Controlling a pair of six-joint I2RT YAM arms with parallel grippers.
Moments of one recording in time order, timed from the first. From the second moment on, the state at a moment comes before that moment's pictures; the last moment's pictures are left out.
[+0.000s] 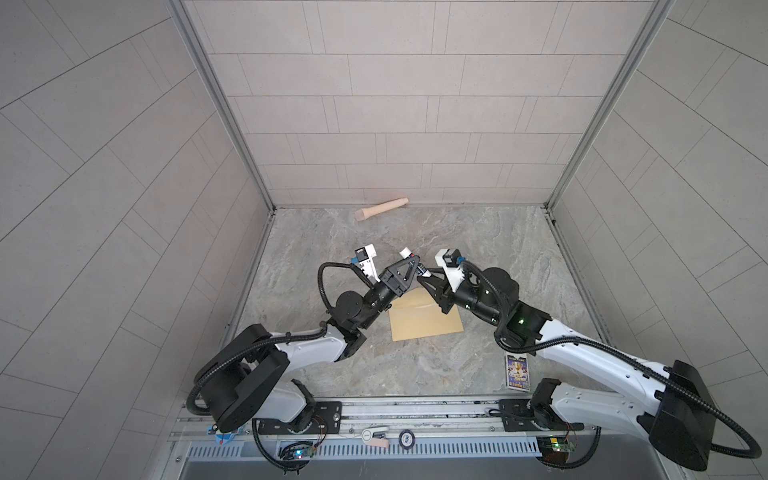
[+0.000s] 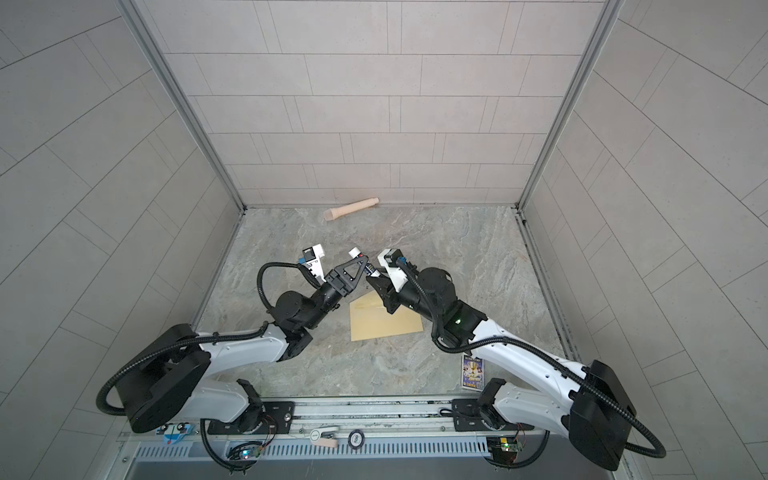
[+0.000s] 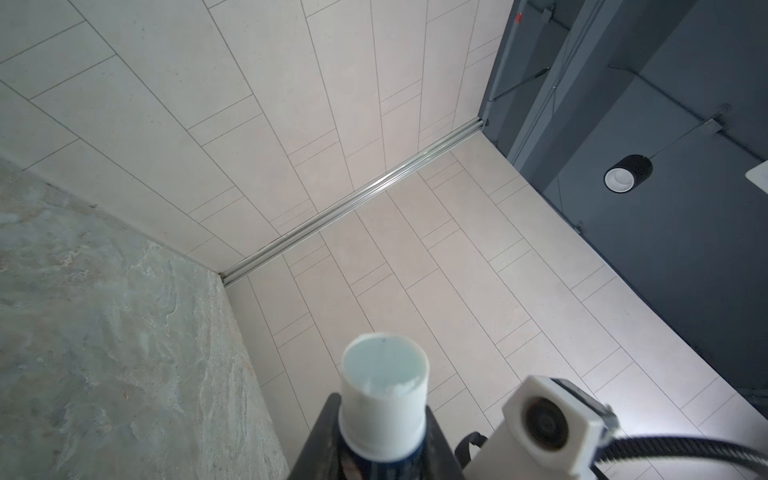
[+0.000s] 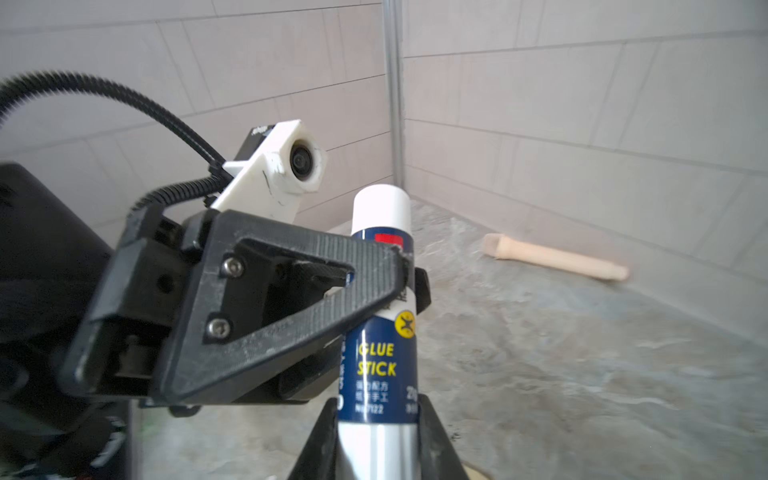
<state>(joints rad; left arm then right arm) -0.78 1.39 0.47 1.29 0.03 -1.10 0.72 1.09 0.77 0.18 -0.27 0.16</state>
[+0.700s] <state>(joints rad) -0.79 1.40 0.46 1.23 -0.01 -1.12 0.63 0.92 0.84 -0.20 -0.34 -0.09</state>
